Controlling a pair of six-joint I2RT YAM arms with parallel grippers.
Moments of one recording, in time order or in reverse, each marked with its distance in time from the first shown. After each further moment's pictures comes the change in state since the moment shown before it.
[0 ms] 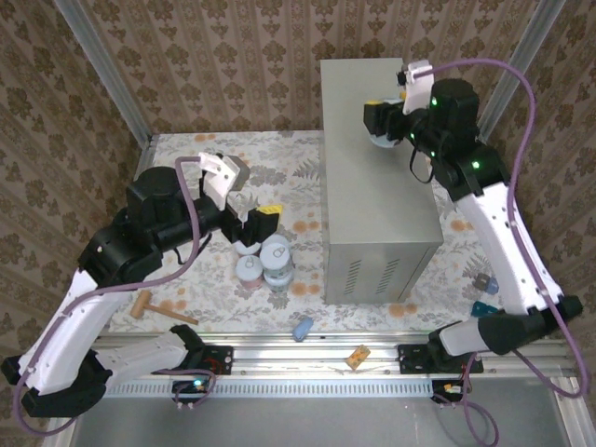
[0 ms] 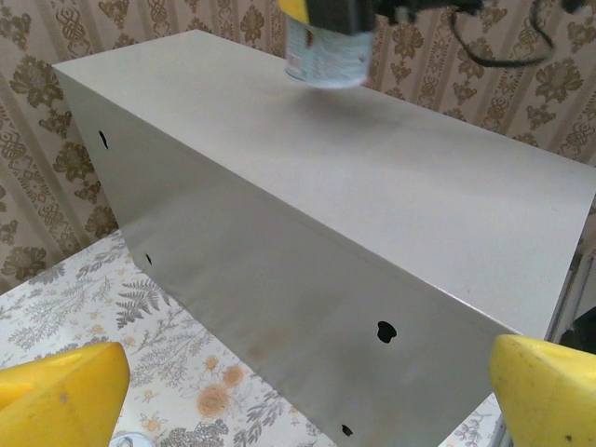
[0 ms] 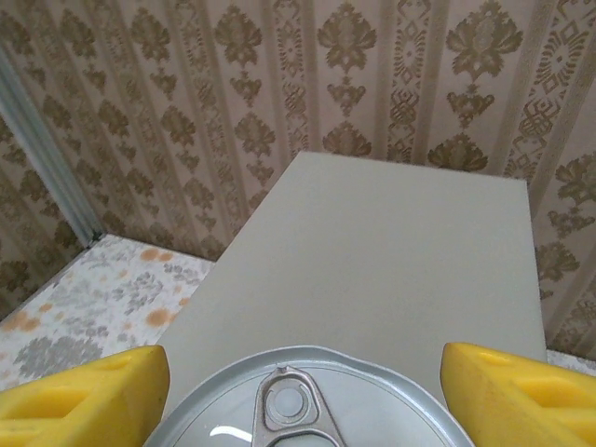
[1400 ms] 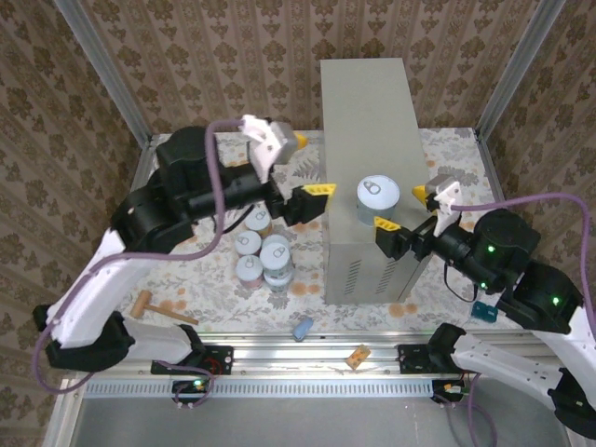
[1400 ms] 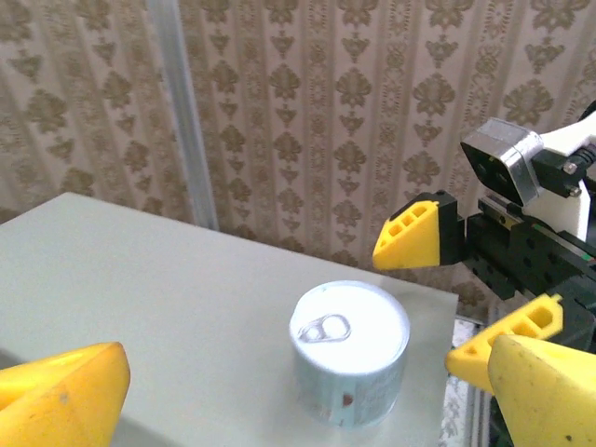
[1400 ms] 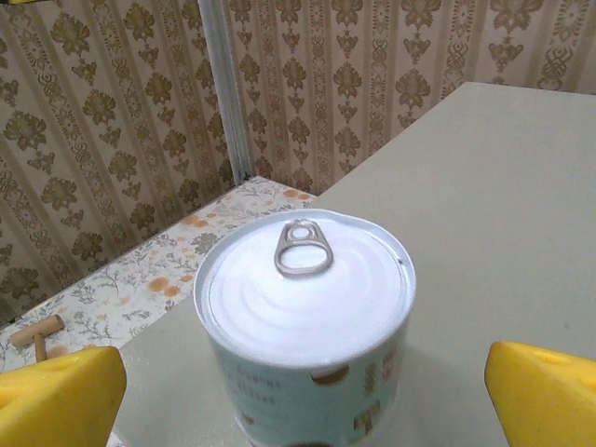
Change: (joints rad) left arm -0.188 0.278 0.355 0.093 0.046 0.053; right arm 0.509 -0.721 -0.538 -0.146 0.205 0.030
